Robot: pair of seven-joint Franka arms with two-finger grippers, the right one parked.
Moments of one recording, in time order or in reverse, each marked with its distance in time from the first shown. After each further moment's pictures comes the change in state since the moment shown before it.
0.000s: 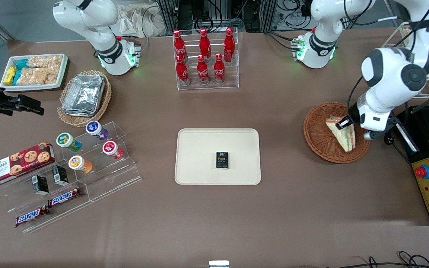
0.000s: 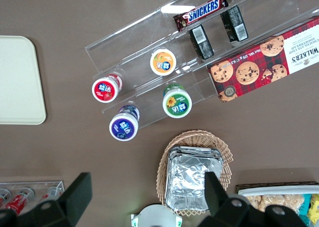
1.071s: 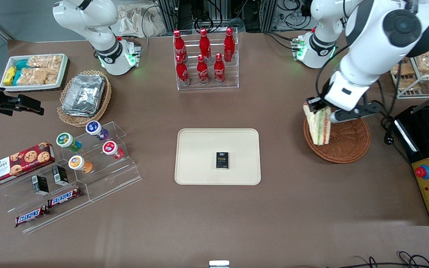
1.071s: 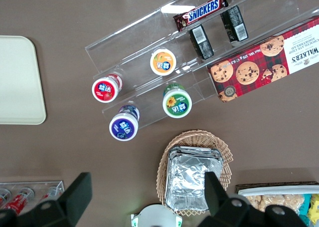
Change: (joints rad) arm -0.008 0.043 -0.308 0.443 0.000 -0.366 -0.070
